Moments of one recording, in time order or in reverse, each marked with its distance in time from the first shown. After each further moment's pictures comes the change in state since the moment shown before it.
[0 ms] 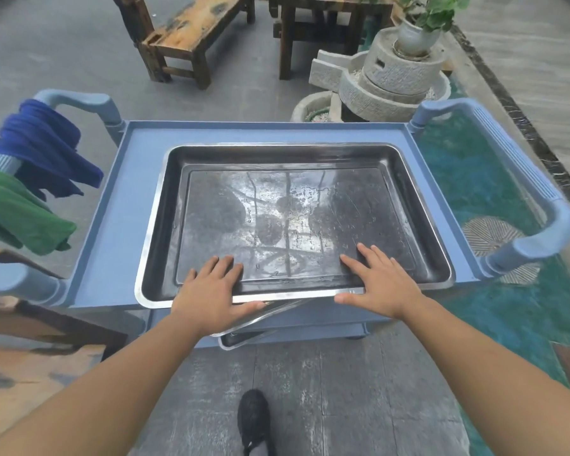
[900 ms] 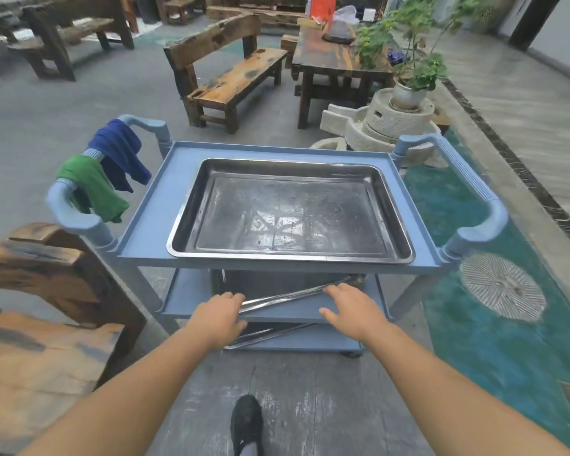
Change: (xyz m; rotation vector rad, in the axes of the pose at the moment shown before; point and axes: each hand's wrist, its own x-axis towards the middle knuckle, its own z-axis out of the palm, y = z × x) left_hand -0.141 0.078 0.013 -0.114 -0.115 -0.126; right_hand -0.128 -0.047 0.039 0.102 0.110 -0.080
